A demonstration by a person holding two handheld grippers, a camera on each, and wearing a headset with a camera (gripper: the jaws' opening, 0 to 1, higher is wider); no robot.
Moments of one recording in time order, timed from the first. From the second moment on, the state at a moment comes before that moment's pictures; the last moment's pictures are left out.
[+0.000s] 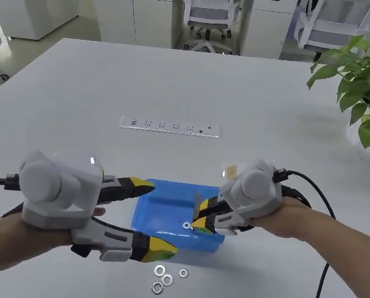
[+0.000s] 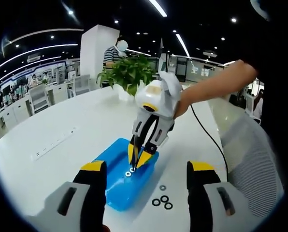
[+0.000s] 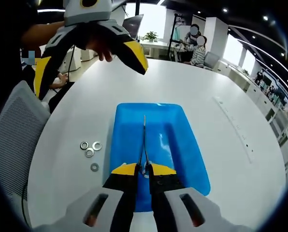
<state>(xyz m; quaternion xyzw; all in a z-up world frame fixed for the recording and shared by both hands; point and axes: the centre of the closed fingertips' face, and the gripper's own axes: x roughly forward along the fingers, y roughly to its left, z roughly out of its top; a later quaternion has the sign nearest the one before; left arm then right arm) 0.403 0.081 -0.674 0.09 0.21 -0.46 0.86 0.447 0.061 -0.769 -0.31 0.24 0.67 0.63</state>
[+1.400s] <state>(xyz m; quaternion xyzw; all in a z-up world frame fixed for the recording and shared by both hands) 0.446 0.036 -0.690 0.18 0.19 -0.54 0.80 0.444 0.060 -0.773 -0.32 0.23 0.68 0.62</state>
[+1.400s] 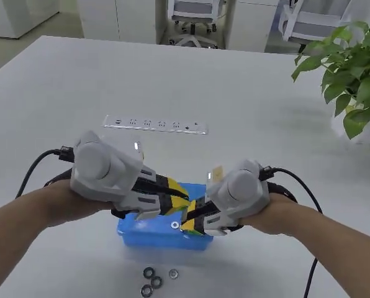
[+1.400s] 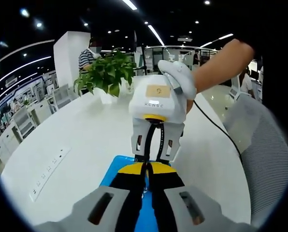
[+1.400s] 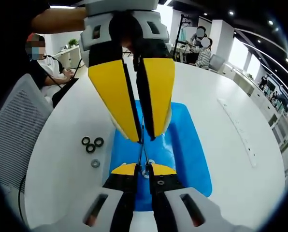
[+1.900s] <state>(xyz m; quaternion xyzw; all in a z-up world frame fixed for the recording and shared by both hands) 0.446 0.035 -0.685 0.19 0.17 -0.54 0.80 0.447 0.060 -0.767 -0.30 0.23 0.68 0.63</state>
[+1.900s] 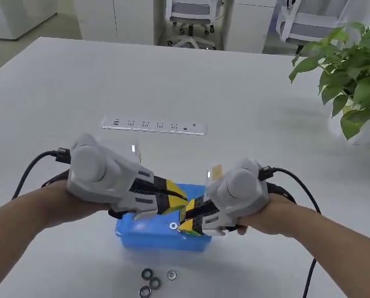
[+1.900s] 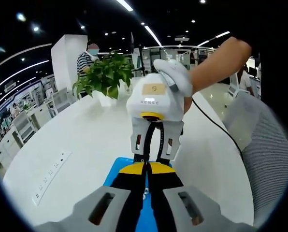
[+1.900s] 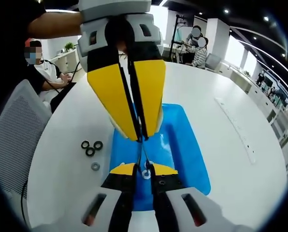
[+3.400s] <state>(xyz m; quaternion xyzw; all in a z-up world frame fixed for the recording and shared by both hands) 0.424 0.042 -0.639 0.19 0.17 -0.54 0.81 0.429 0.018 -0.713 -0.25 0.23 0.61 0.71</state>
